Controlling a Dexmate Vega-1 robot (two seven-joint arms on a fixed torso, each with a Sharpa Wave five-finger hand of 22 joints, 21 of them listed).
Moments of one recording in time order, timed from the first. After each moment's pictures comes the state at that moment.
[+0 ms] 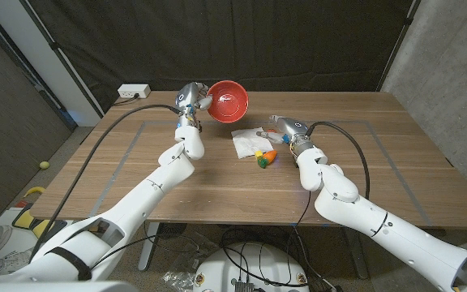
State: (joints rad) left arm 0.70 0.37 0.51 -1.45 0.49 0.21 0.68; left_hand 1.17 0.02 0.56 -0.15 0.18 1.03 0.02 0.32 0.33 1.18 -0.11 0.46 0.42 1.38 -0.22 0.49 0.45 0.73 -0.08 1.33 0.18; right arm -0.87 -0.65 -0.78 -2.04 -0.71 -0.68 -0.07; right_hand 0.53 0.00 0.27 -0.14 0.21 0.24 0.00 0.19 0.19 0.26 0.02 0.20 0.19 0.21 -0.01 0.17 0.20 0.21 0.01 0.34 0.23
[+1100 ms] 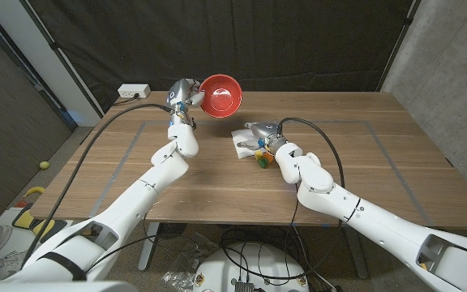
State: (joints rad) left arm 0.73 0.39 0.46 -1.50 0.44 0.20 0.69; left_hand 1.18 0.02 0.57 -0.16 0.18 1.03 0.03 0.31 0.35 1.19 -0.10 0.46 0.44 1.39 -0.22 0.49 0.46 0.74 -0.08 1.35 0.18; right arm -0.73 -0.54 -0.89 -1.85 -0.88 -0.53 0.17; right_hand 0.57 0.03 0.27 -0.14 0.21 0.17 0.00 0.18 0.19 0.20 0.02 0.20 0.19 0.17 0.00 0.18 0.19 0.19 0.03 0.33 0.22
